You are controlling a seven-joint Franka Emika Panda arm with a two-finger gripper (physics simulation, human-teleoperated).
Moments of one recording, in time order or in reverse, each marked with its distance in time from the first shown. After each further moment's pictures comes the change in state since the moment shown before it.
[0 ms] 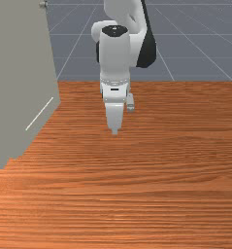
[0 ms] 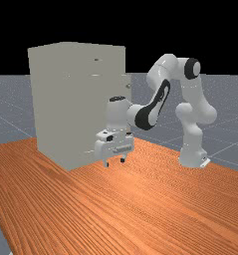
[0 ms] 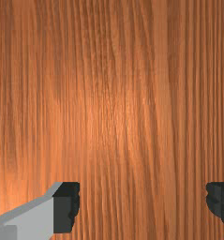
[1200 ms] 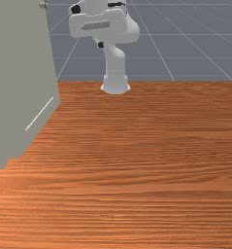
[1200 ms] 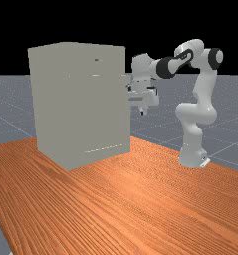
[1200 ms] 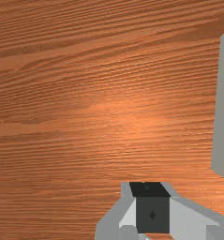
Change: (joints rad) arm 0.000 -0.851 -0.158 -0.481 0.050 -0.442 1.496
